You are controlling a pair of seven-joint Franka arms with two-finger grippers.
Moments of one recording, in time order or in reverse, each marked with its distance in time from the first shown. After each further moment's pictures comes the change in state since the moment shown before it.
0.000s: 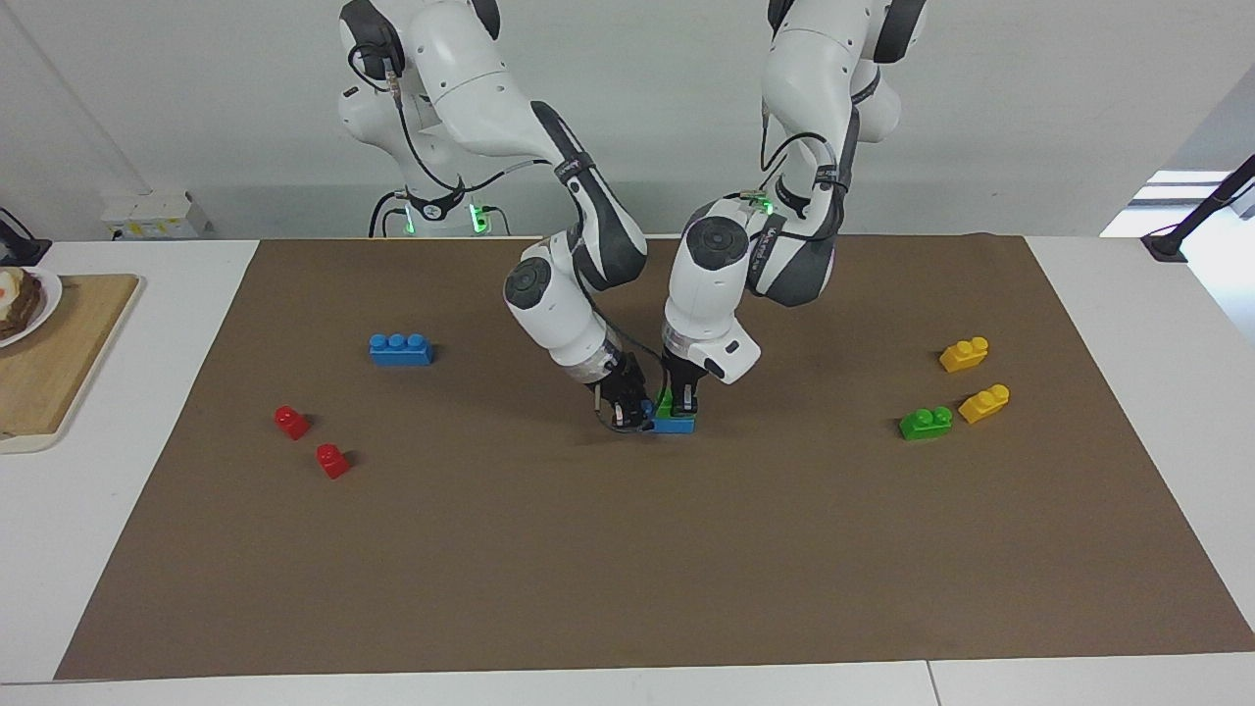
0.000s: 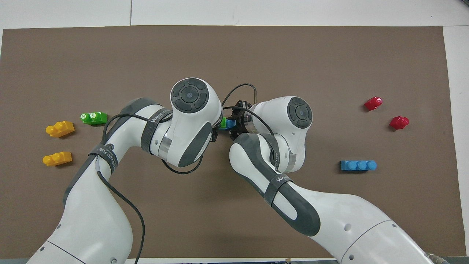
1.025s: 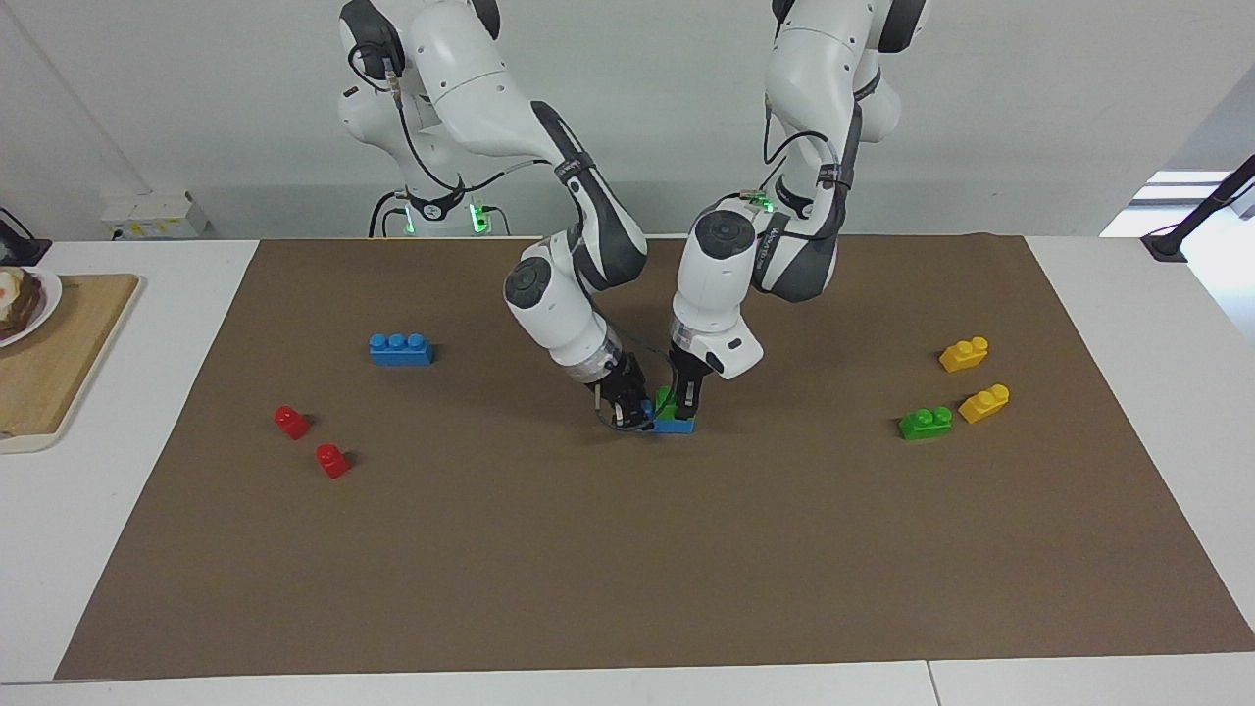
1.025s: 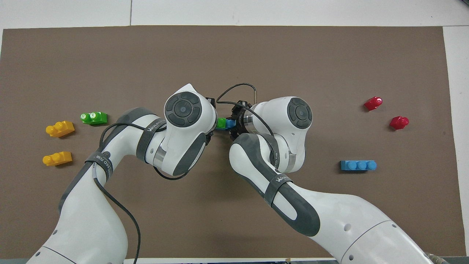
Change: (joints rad) left arm 0.003 -0.040 0.016 -0.121 0.036 0.099 0.147; right arm 0.000 -0.001 0.001 -0.003 0.000 0.005 0.000
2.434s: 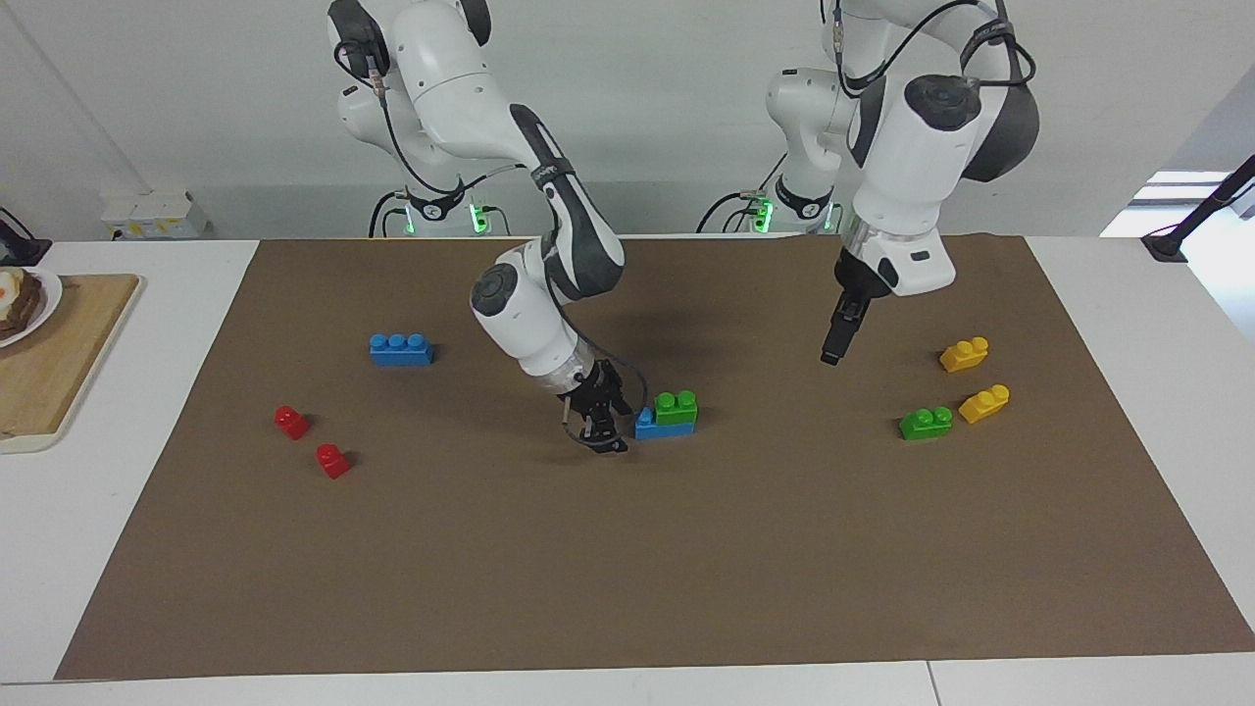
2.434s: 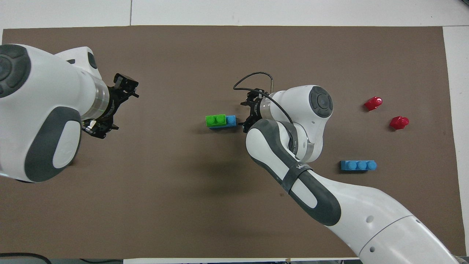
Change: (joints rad) left arm 0.277 -0.362 0.026 0.057 0.016 -0.422 0.750; right arm -0.105 -0.039 -0.015 0.019 0.000 -0.078 -0.026
